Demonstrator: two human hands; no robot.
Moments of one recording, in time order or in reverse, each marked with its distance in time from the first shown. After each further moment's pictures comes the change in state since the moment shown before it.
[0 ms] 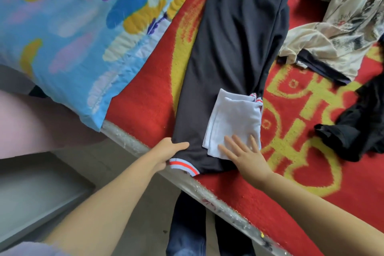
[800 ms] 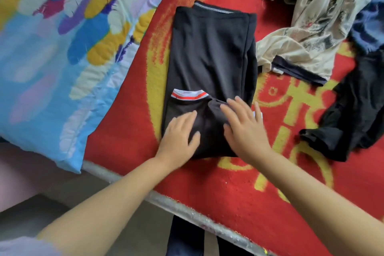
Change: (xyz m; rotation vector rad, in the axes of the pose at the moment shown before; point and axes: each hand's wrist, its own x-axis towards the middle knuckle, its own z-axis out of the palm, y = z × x) left_hand 0.033 0.082 0.047 1.020 0.256 1.083; right_hand 0.049 0.050 -0.088 0.219 0.628 0.391
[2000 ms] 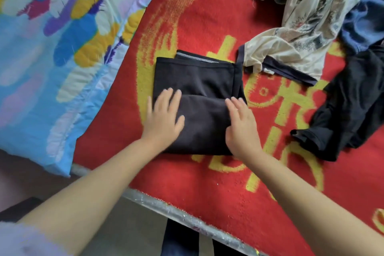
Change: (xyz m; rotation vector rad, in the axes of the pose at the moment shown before) left_hand 0.043 -0.008 -0.018 0.422 -0.013 -0.033; right_hand 0.000 0.014 0.007 0.260 -0.127 0.258
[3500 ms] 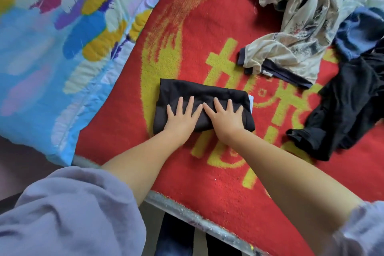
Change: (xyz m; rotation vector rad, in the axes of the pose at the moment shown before) left_hand 0.006 0.032 0.038 0.327 -0.459 0.069; right_hand 0.036 -0.019 0.026 -0.599 -0.519 -0.025
